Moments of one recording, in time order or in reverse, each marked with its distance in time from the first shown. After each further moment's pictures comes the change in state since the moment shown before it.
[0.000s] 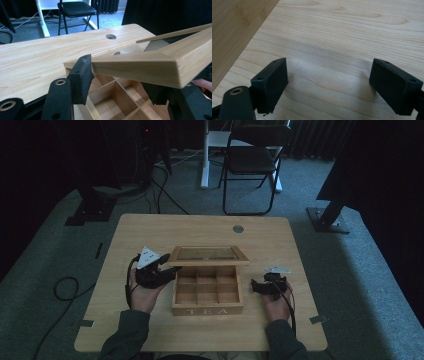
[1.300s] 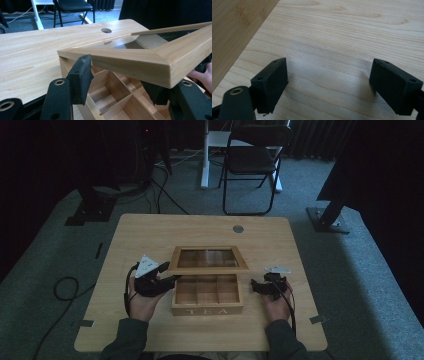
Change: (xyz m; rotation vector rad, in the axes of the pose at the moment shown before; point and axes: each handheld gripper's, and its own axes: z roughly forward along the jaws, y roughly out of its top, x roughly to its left) left arm -0.004 -0.021 -0.007 0.016 -0.026 -0.013; right arm 0.000 0.000 0.000 0.000 0.000 0.000
